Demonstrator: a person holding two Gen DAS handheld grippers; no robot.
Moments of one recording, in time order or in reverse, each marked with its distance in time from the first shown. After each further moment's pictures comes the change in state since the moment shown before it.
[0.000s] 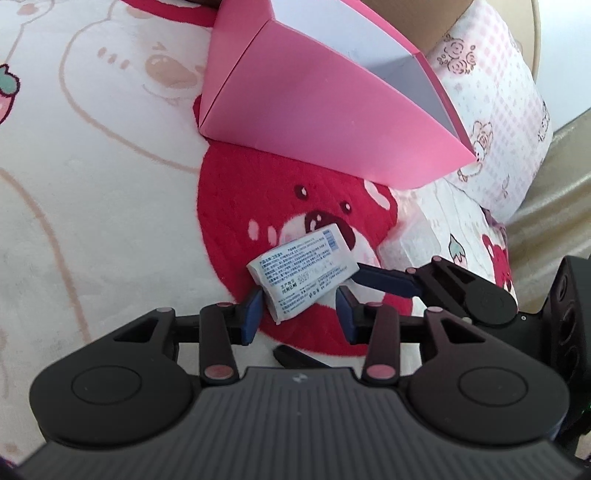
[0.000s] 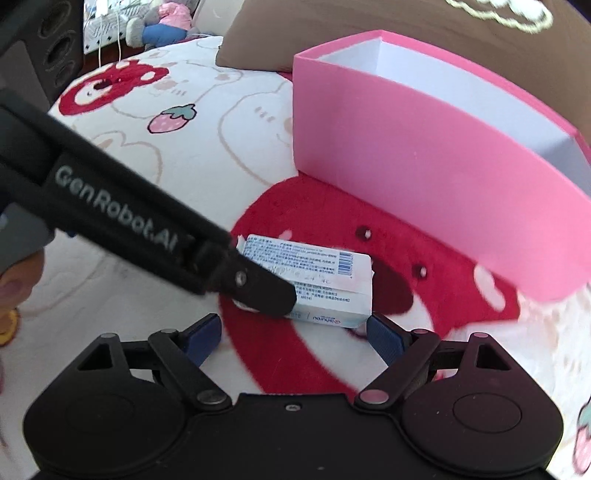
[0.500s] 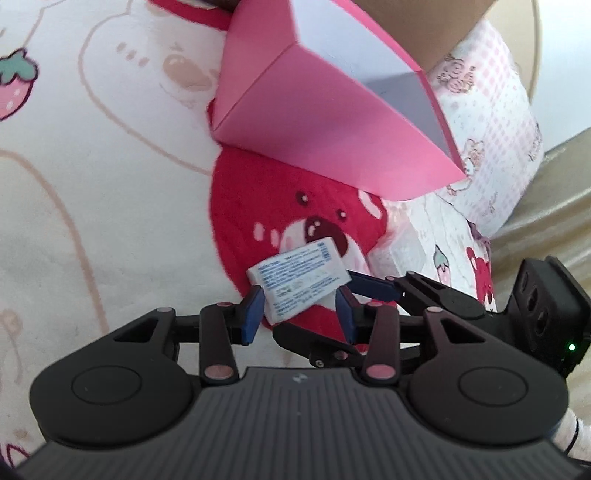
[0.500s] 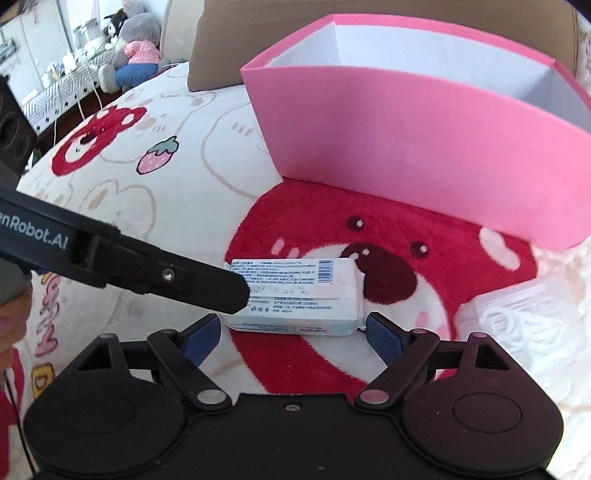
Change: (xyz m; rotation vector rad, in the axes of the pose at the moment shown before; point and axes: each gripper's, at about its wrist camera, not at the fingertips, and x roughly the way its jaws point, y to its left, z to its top) left arm -0.015 0.014 0.001 -0.076 -0.013 -0.041; right arm 0.007 -0.021 0.002 0.214 -0.003 0.094
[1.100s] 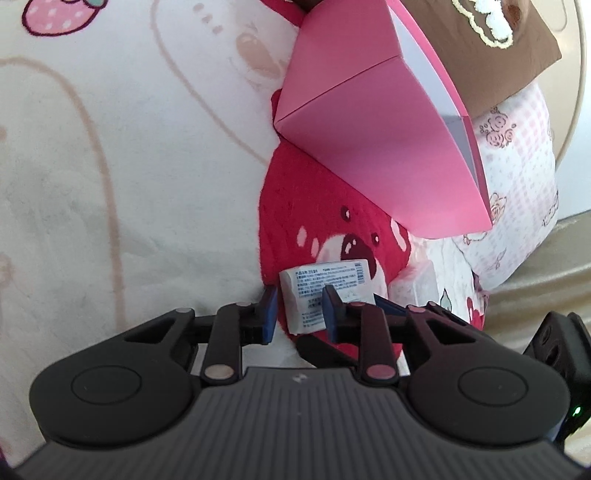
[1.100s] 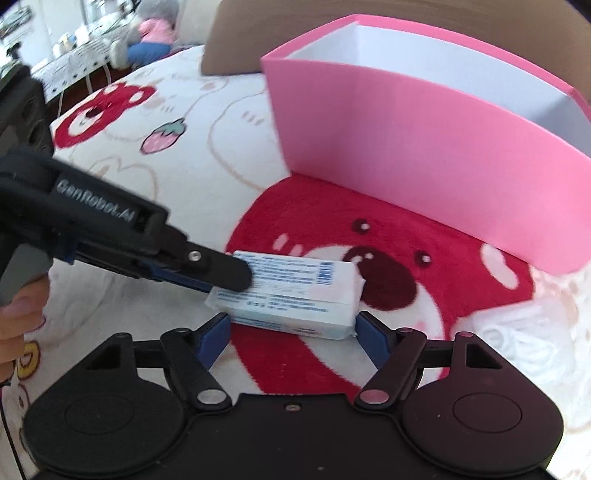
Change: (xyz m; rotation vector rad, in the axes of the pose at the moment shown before) left arm 0.008 0.032 -0.008 -0.217 -0.065 -0.019; right arm 0.001 0.010 0.001 -0.142 0.022 -0.051
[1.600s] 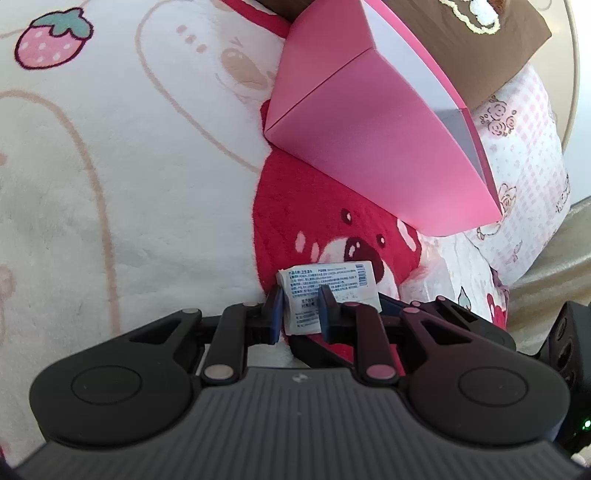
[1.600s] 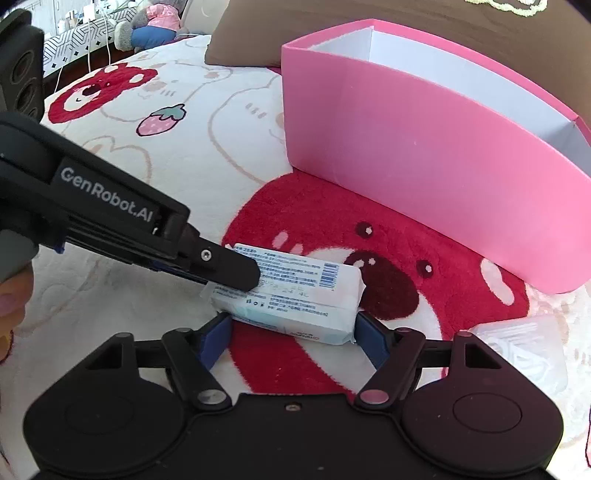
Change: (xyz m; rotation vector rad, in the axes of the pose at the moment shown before) left arm 0.002 -0.013 -0.009 0.088 -0.050 0.062; right arm 0.003 0.015 -0.003 -0.069 -0.006 -0.088
